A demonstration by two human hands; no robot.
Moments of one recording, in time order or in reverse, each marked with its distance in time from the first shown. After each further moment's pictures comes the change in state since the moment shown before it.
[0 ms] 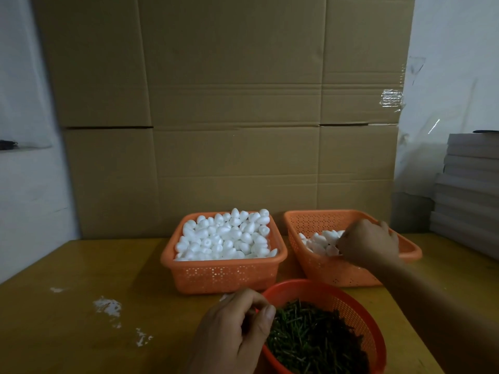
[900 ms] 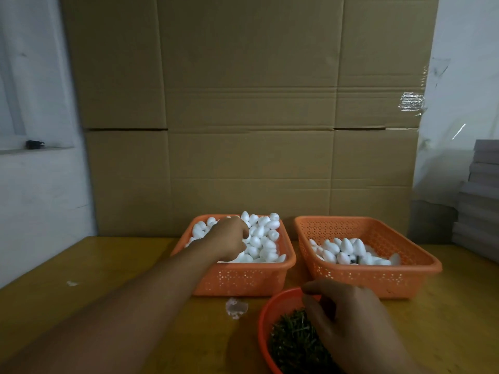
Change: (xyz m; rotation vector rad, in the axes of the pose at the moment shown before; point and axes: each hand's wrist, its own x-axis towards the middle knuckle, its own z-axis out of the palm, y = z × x) left_hand 0.166 -0.051 -0.028 0.771 -0.235 -0.216; right_hand -0.143 -0.016 -0.002 0.347 0.002 -0.552
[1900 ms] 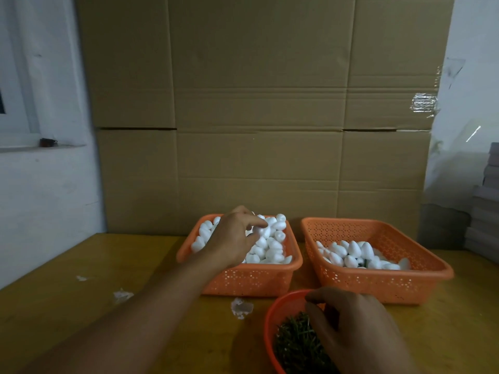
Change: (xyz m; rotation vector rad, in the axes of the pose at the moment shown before) left_hand -0.017 0.000 0.008 -0.531 0.350 0.224; right_hand -0.002 -0.005 0.002 -0.055 -0.049 -0.001
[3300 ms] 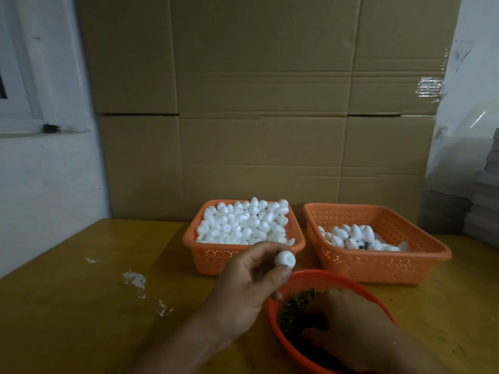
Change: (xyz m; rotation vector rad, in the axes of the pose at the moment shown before) left_hand -0.117 0.060 0.002 -0.884 -0.165 -0.168; right_hand 0.005 0.009 0.010 -0.252 -0.476 -0.066
